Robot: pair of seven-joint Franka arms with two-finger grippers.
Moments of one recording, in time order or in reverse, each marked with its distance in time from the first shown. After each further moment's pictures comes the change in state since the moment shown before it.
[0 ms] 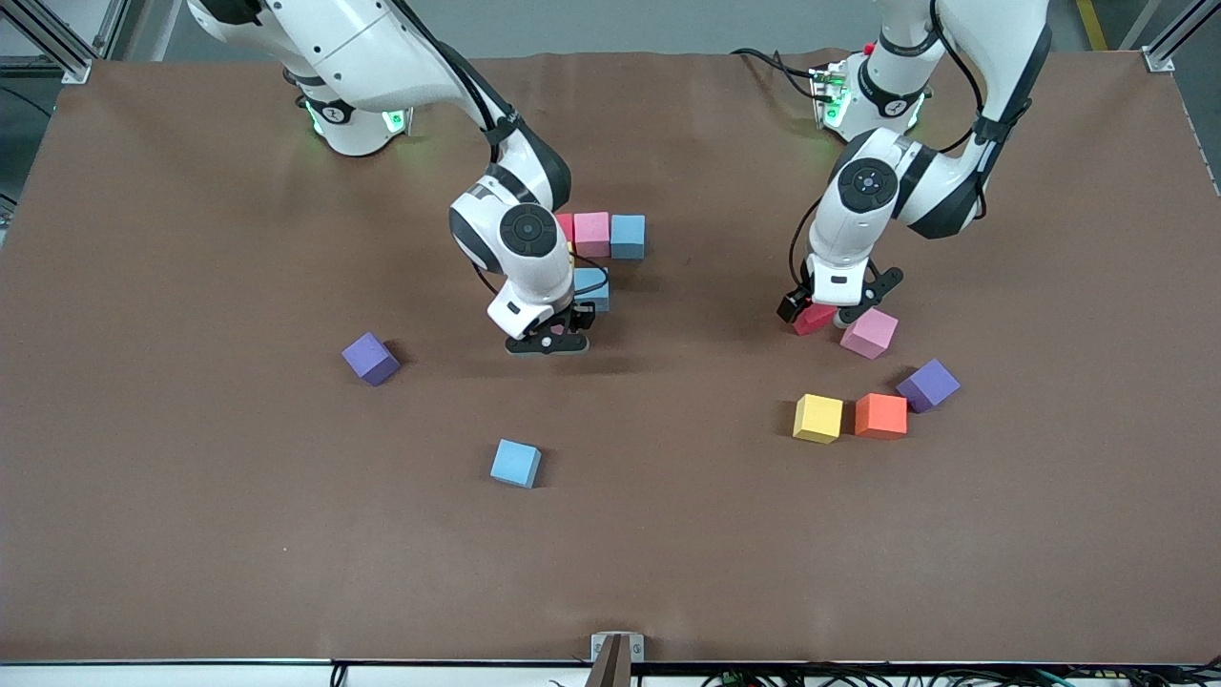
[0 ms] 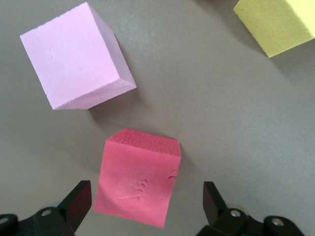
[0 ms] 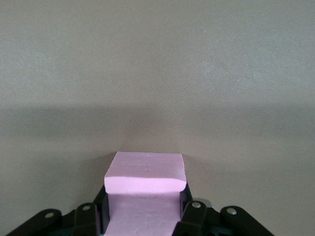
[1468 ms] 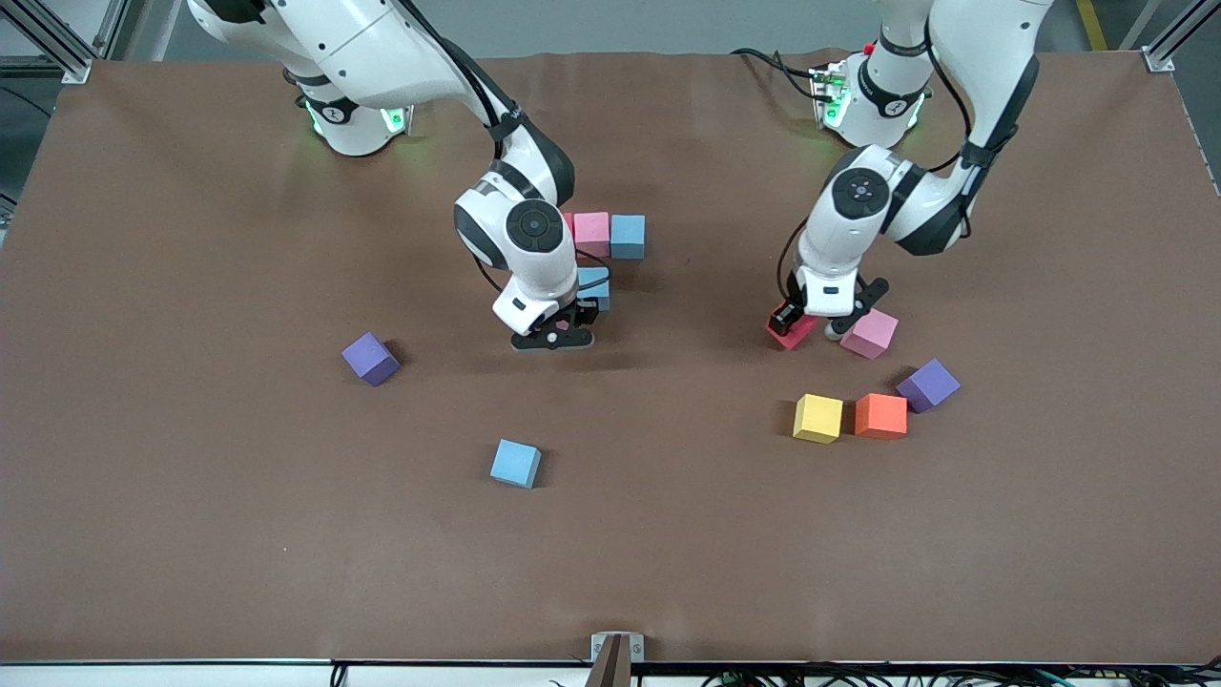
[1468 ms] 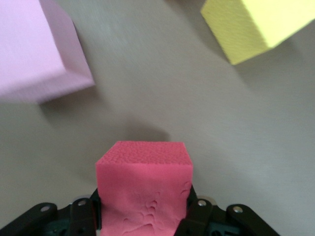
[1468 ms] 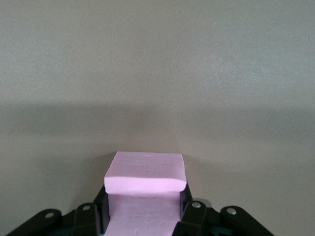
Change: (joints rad) left arm -0.037 0.105 -0.008 0.081 0.050 0.125 -0.257; right arm 0.014 -0.001 0.000 0.000 0.000 -0.010 -0.010
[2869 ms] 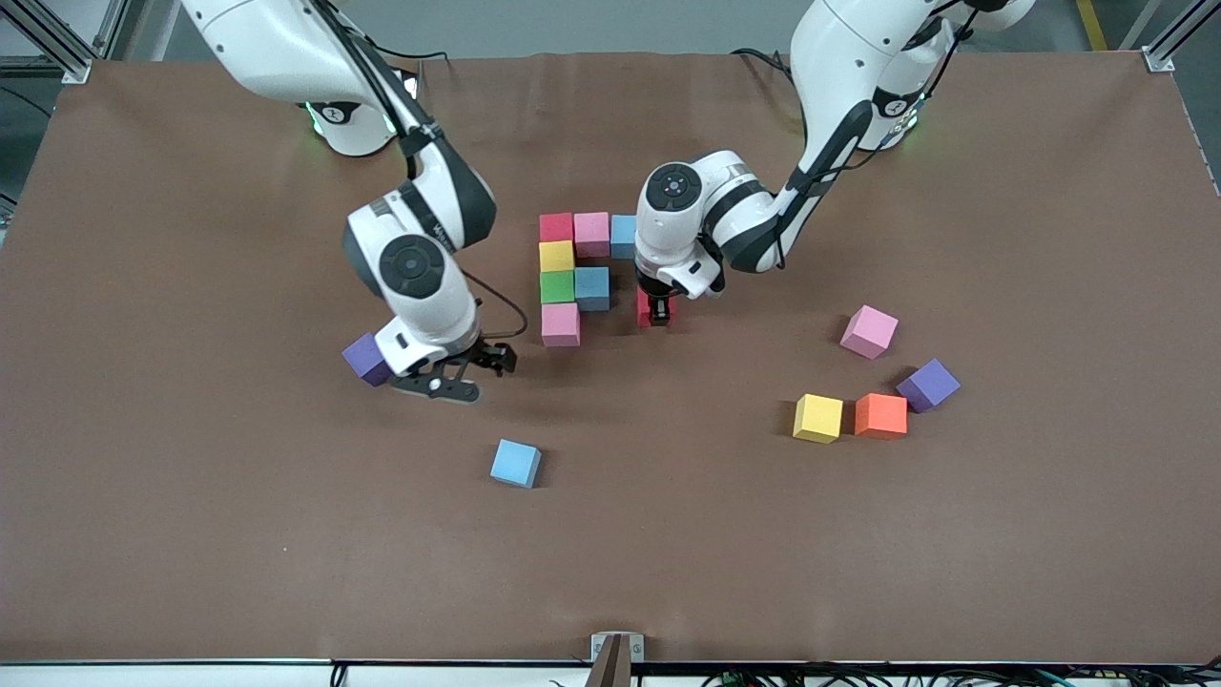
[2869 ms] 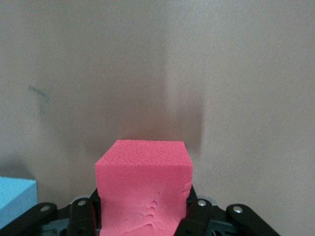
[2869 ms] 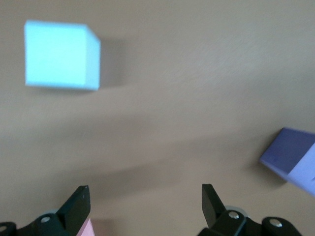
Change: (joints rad) left arm -0.373 0.290 -0.004 0.425 -0.005 -0.205 -1.103; right arm -0.231 -0.121 -0.030 0.042 0.002 -0.156 -0.002
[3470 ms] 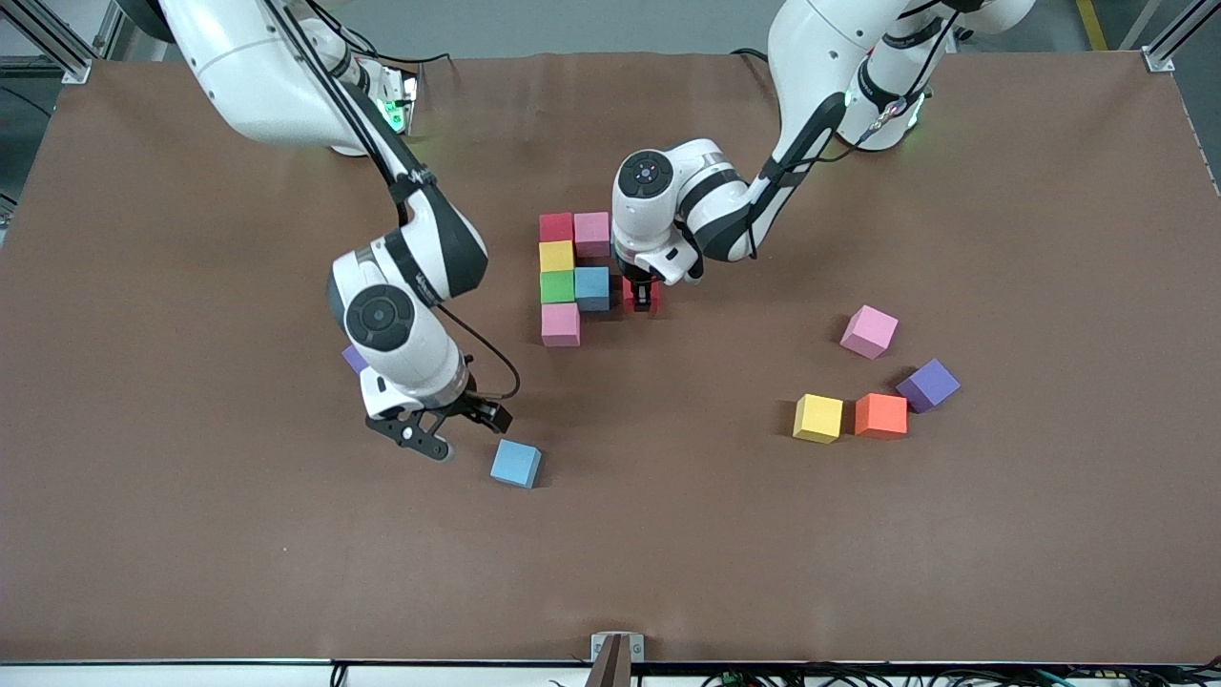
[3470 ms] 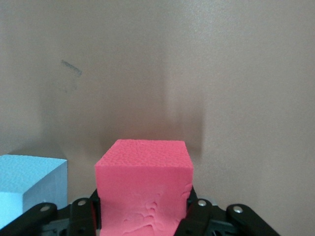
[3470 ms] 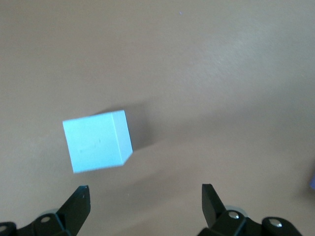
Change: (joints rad) left arm -0.077 0.015 0.013 0.035 -0.022 -0.056 -0.026; right arm -0.028 0.198 0.000 0.283 0.029 0.002 0.141
